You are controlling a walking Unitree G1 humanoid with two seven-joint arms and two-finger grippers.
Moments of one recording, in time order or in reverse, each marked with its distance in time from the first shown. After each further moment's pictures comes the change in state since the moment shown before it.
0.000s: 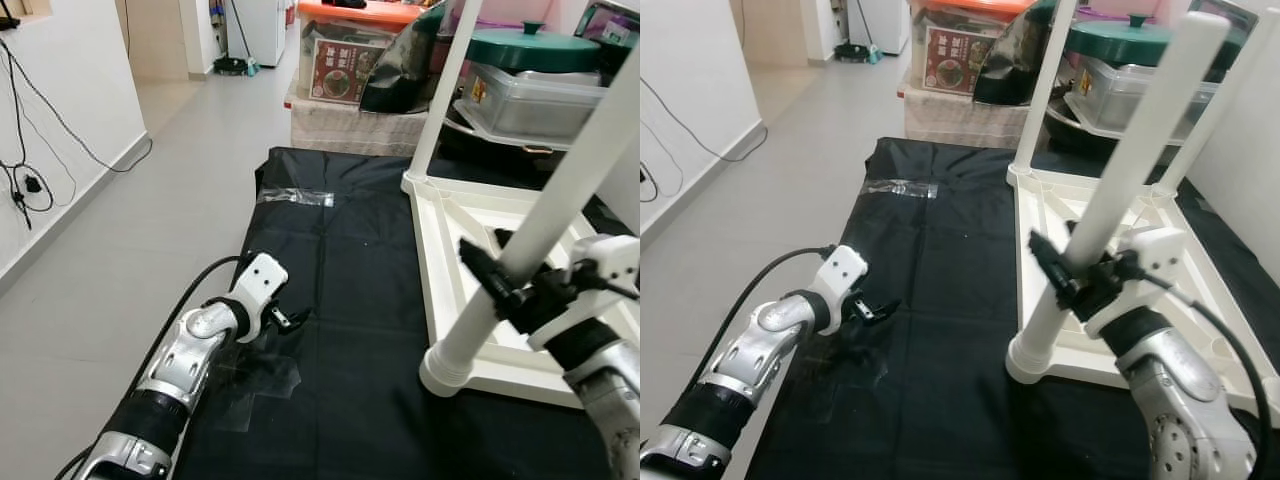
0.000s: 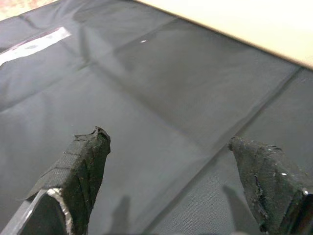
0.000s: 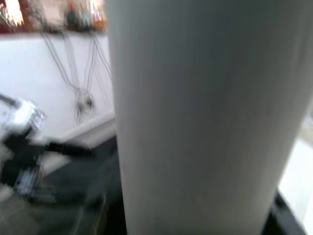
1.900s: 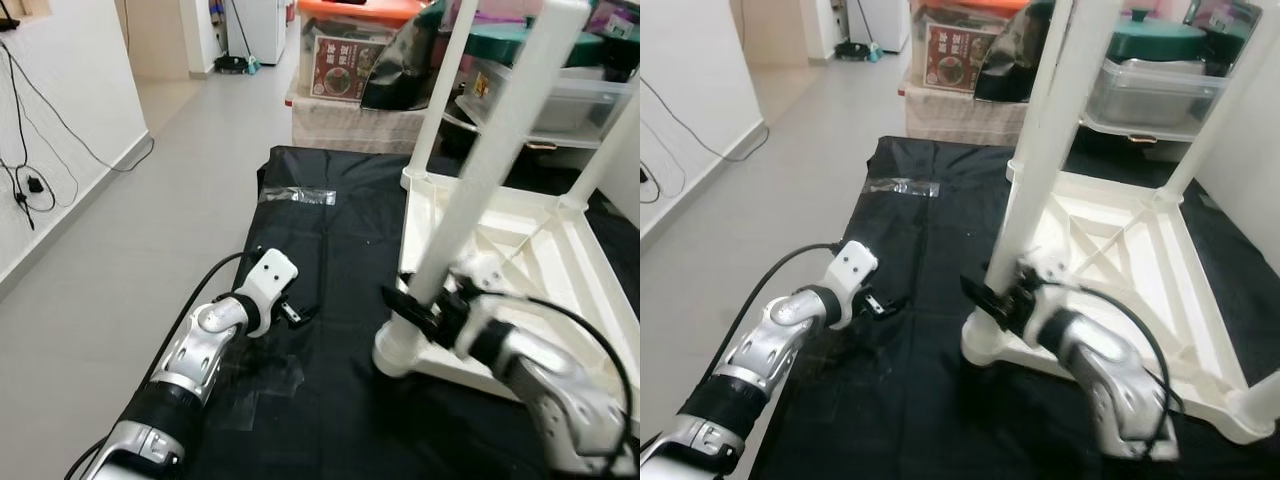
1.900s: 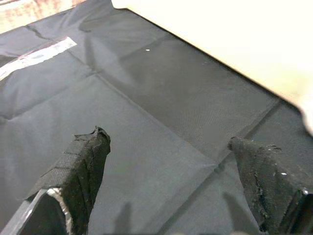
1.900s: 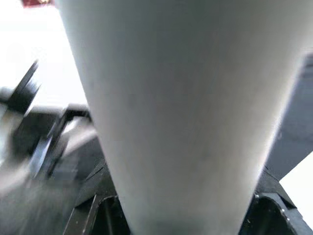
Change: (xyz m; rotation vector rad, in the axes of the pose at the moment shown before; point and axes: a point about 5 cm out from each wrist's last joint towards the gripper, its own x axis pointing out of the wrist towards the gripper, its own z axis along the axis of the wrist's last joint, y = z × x) left arm 0.006 0.001 0.009 0.018 -0.037 -0.005; right arm 0.042 0.002 -0.031 0.111 0.098 0.059
